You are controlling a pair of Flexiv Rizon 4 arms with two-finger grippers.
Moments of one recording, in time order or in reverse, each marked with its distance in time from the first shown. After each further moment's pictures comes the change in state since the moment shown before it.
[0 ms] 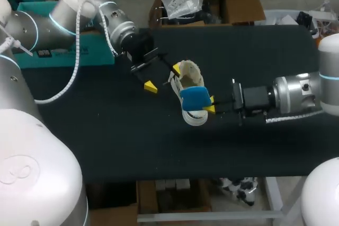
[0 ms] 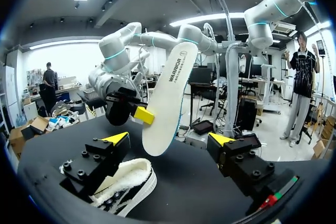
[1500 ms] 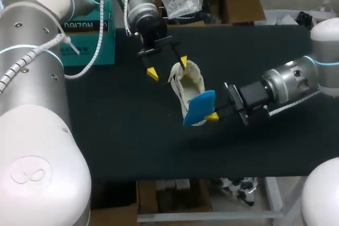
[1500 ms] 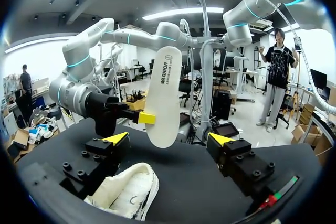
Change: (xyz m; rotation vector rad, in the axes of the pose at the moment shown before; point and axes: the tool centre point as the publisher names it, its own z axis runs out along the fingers) left arm -0.019 -0.022 -0.010 -0.074 0.273 0.076; right arm -0.033 -0.014 -0.004 0.149 -0.312 0.002
